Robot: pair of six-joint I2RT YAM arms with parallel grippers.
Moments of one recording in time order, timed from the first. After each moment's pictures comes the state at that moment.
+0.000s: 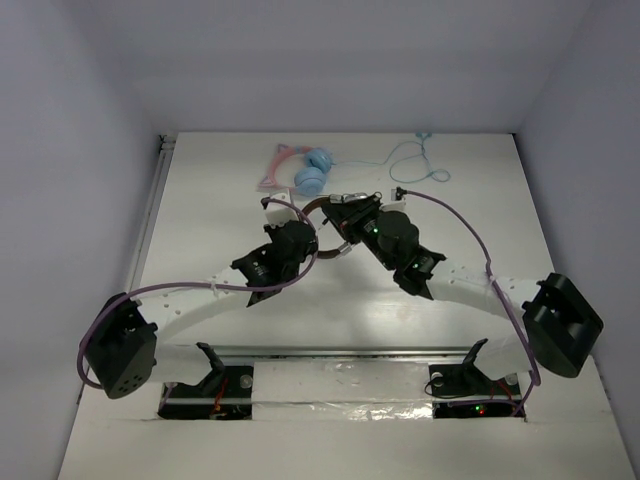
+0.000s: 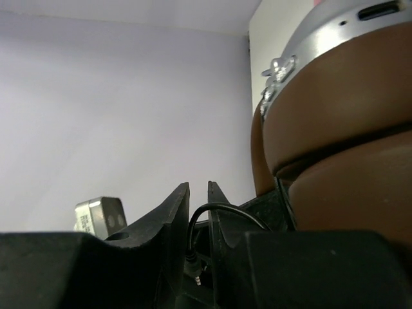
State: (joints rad) left arm -0.87 1.27 0.77 -0.01 -0.73 -0.69; right arm 0.83 1.39 0.80 0.53 0.30 1.42
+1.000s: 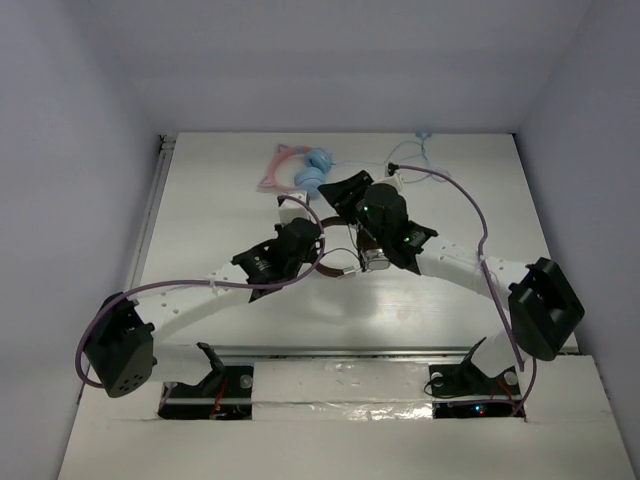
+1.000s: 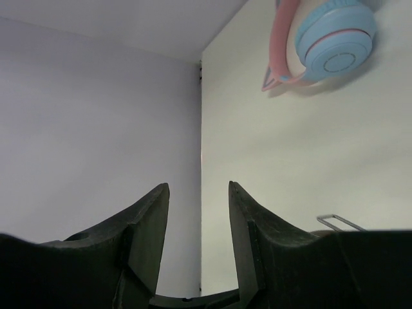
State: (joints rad) left arm -0.88 1.27 0.85 -0.18 -0.54 -0.64; right arm 0.77 1.52 1.02 0.32 0.32 1.23
